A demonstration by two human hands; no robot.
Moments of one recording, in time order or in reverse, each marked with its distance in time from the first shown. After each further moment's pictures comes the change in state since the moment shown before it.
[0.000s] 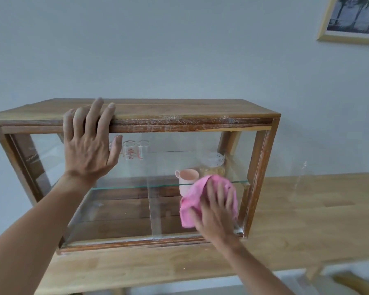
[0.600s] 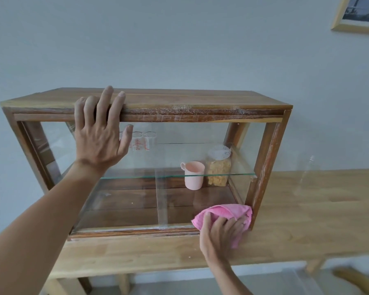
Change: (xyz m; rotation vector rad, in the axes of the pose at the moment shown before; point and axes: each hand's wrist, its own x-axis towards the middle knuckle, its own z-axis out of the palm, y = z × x) left_hand -0.001 -0.002 0.004 0.015 -0.007 0.005; right_hand -0.071 -0.052 0.020 0.243 -0.389 0.864
